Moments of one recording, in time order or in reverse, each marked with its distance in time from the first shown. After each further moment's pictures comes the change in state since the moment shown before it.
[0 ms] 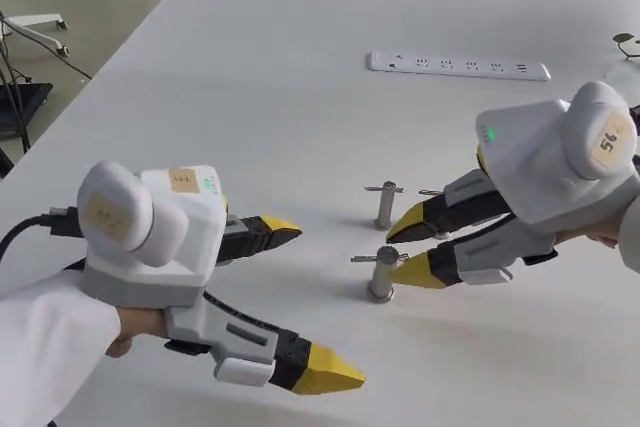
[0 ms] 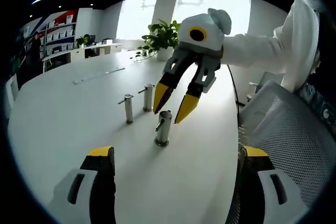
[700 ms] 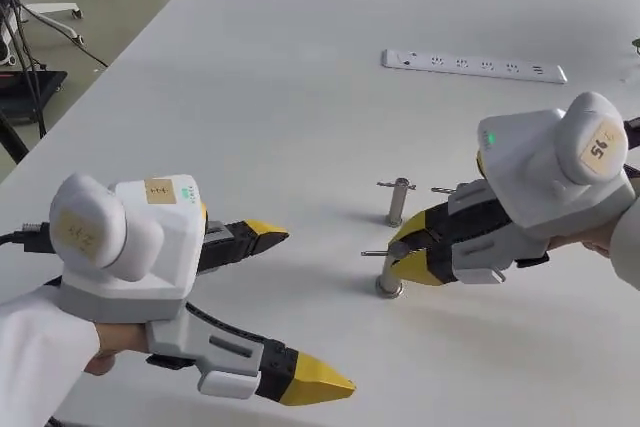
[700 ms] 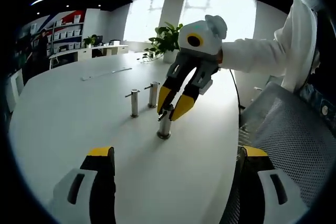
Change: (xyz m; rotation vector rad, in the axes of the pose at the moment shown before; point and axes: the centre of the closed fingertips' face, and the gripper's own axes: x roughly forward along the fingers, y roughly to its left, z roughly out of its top) left arm -0.011 0.000 -0.010 -0.031 -0.030 0.049; right arm 0.011 -0.004 -0.004 0.063 0.002 -0.004
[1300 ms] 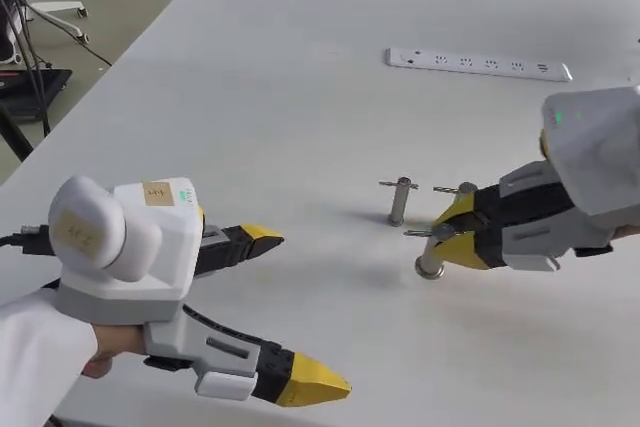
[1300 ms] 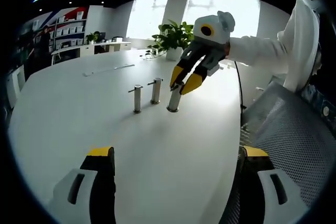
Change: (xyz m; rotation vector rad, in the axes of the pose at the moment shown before) left arm -0.002 0.004 -0.005 -0.024 0.018 0.015; right arm -0.056 -0.015 -0.019 0.007 0.018 -0.105
